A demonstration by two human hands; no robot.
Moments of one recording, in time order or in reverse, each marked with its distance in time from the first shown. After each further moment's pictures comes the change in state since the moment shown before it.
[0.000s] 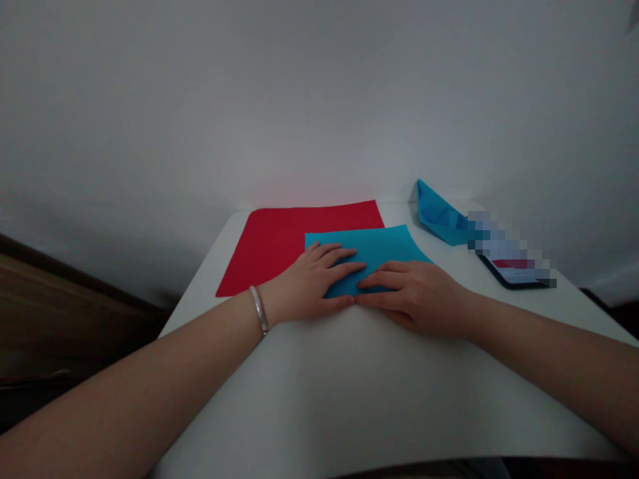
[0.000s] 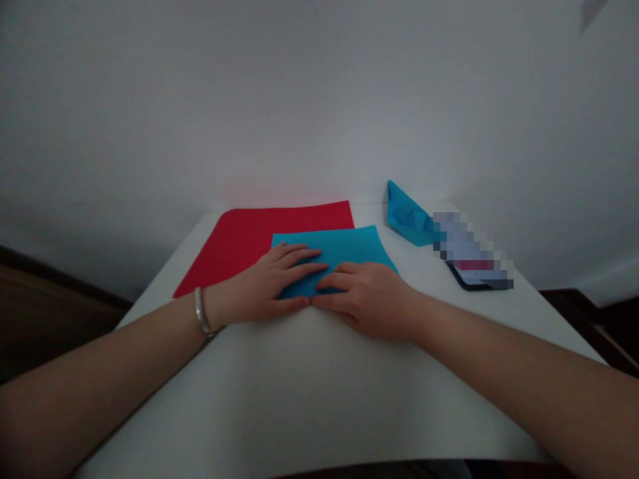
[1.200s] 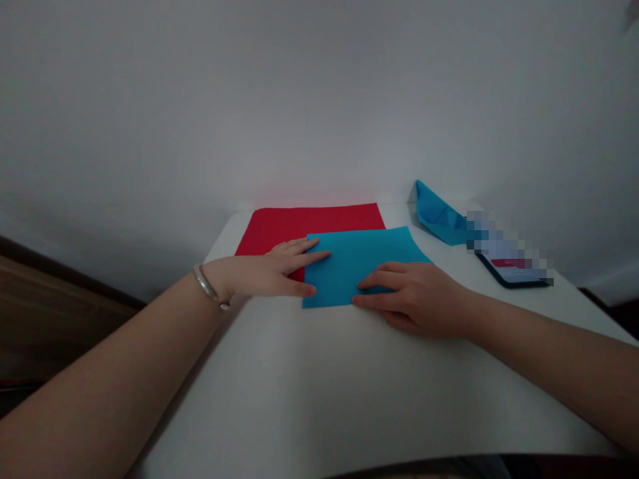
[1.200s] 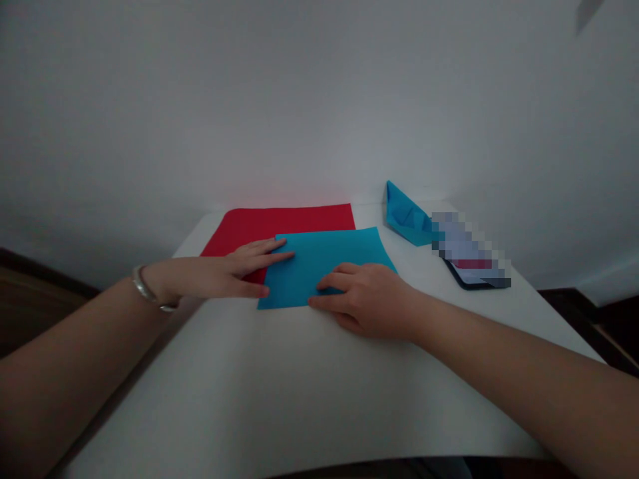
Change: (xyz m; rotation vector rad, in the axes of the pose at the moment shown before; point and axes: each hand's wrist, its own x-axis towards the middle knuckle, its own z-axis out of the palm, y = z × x) left_hand -0.022 -0.036 -0.035 -0.108 -0.342 -0.167; right_hand -0.008 -0.002 0.000 0.030 -0.067 0.026
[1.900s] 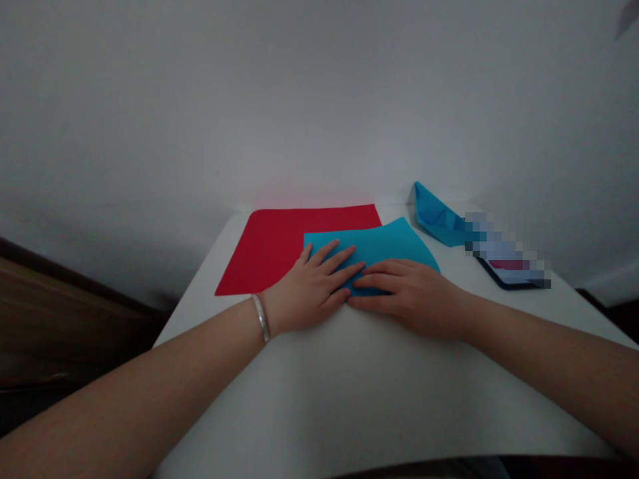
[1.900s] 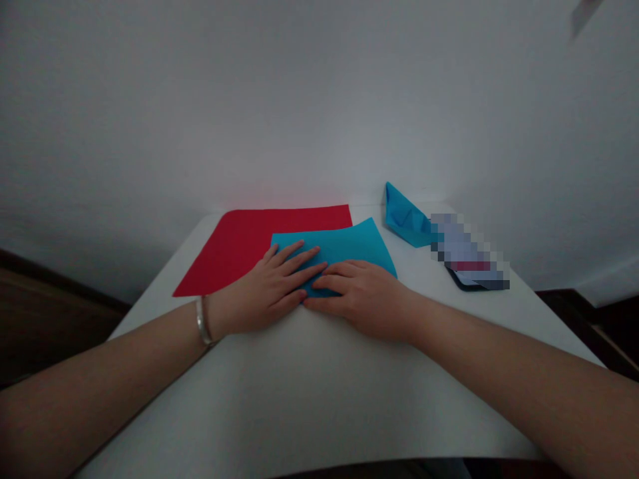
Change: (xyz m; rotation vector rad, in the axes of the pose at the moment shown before) left_hand 0.026 0.044 0.037 0.239 0.362 0.099; right_hand 0.008 0.004 0.002 -0.059 0.047 -0.039
